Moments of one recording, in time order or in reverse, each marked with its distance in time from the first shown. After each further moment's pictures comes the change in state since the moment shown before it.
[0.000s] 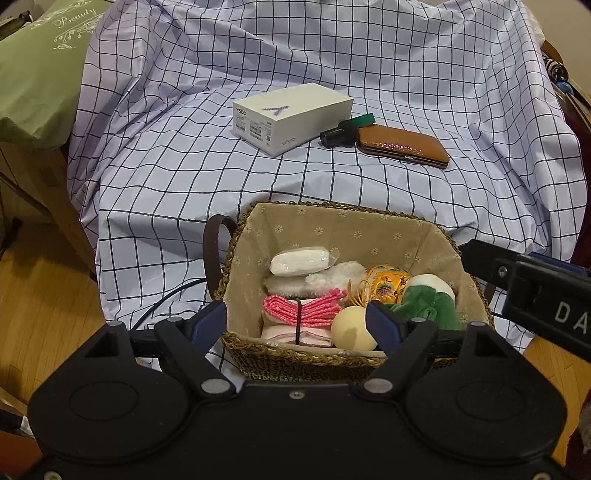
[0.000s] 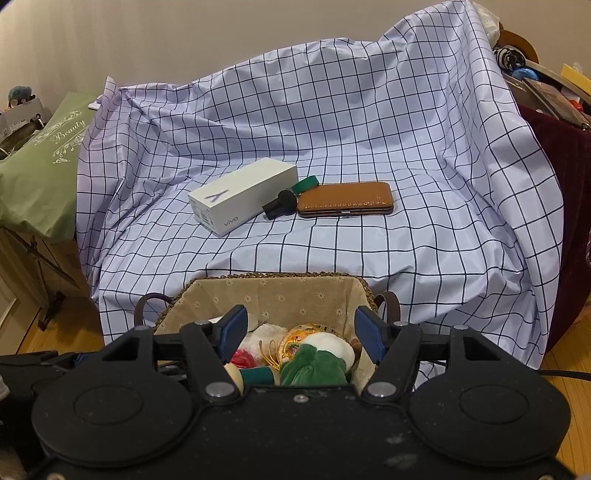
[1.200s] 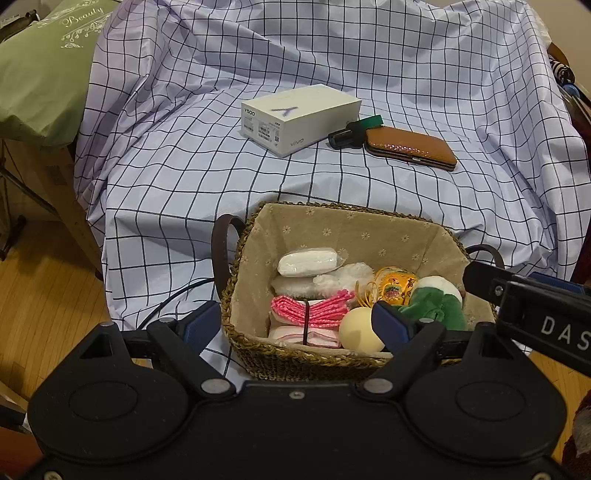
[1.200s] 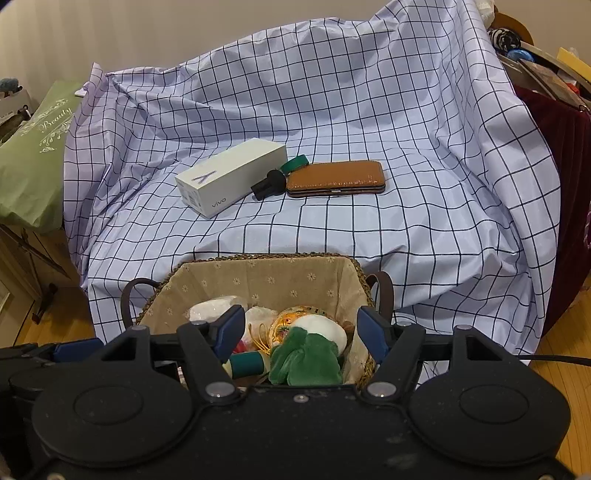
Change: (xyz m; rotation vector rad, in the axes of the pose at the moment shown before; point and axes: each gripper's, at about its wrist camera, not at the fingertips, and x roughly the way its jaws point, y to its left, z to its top) left arm -0.001 0.002 -0.003 -0.015 -0.007 0.022; right arm 0.011 -0.005 -0.003 0.016 0.062 -0.025
